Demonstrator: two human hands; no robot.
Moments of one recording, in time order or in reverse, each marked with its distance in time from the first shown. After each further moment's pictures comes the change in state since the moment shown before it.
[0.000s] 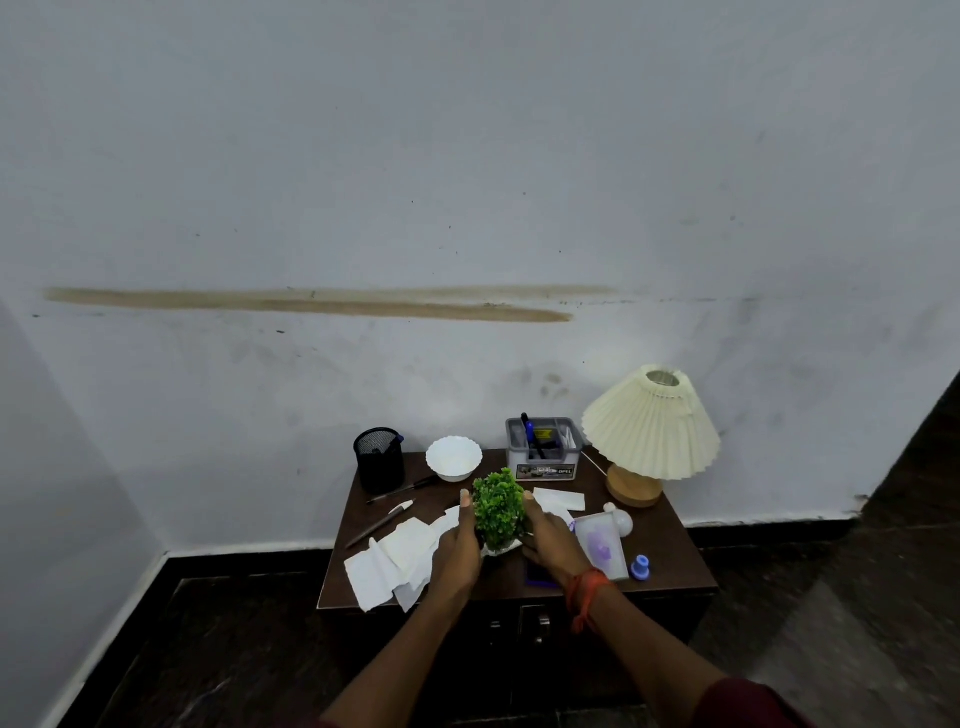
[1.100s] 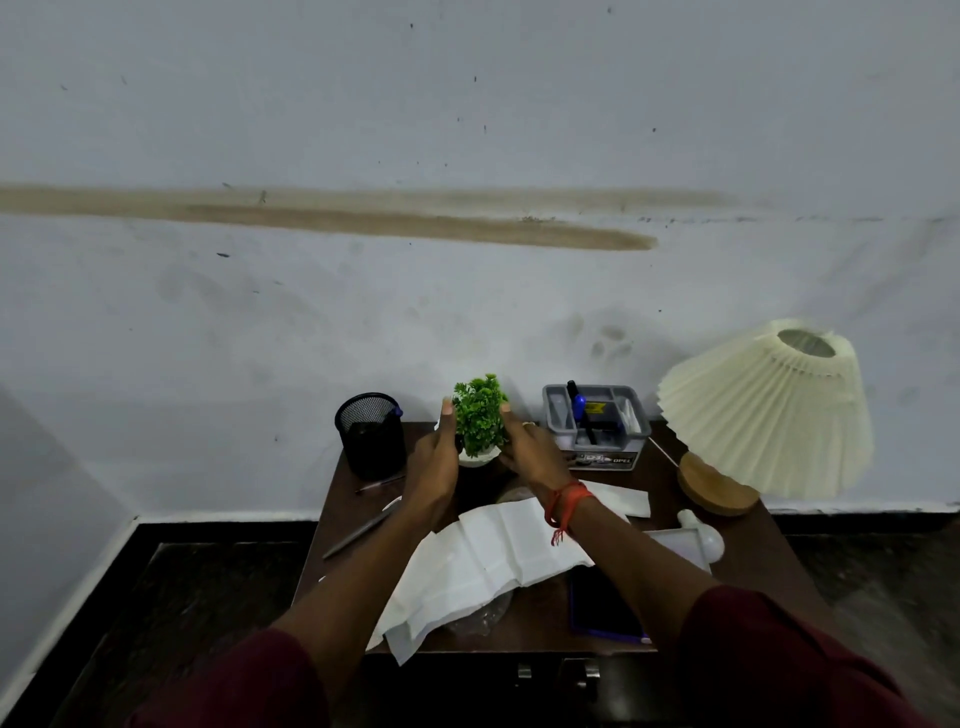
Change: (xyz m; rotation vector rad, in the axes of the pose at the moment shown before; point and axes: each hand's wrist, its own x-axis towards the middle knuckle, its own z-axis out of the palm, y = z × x) left_hand 0.185 0.026 -0.015 -0.089 0.034 0.179; right_hand 0.141 -0.069 0.071 0.014 -0.061 -0.179
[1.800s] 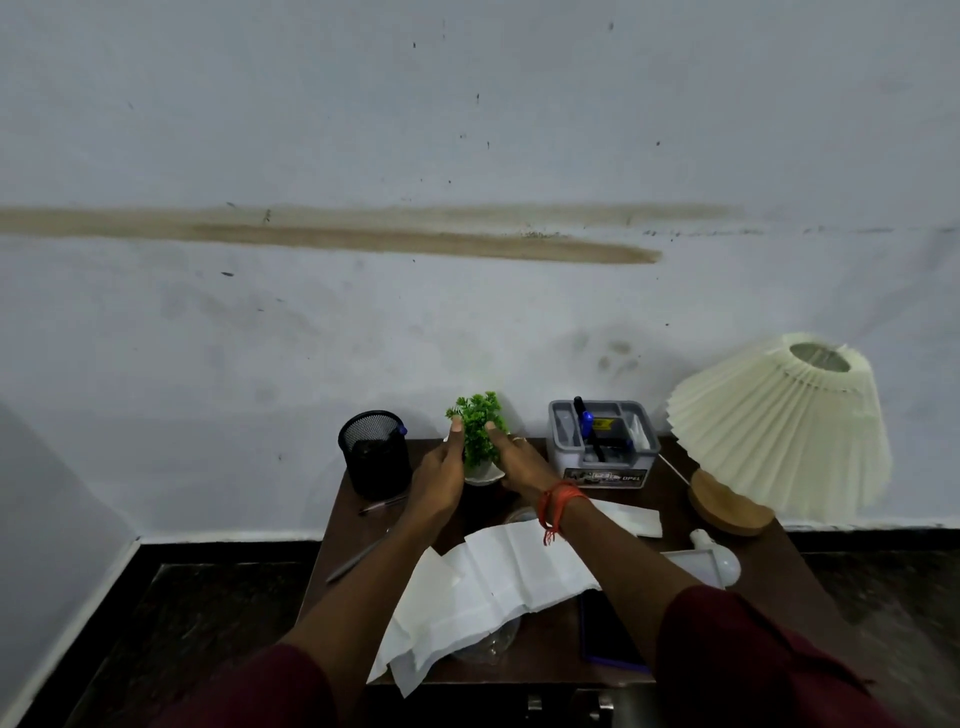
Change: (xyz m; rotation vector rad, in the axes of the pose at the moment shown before) left_hand 0.015 -0.003 -0.002 0.088 -0.040 0.001; right_hand 0.000 -0.023 0.009 -0.068 -0.134 0.066
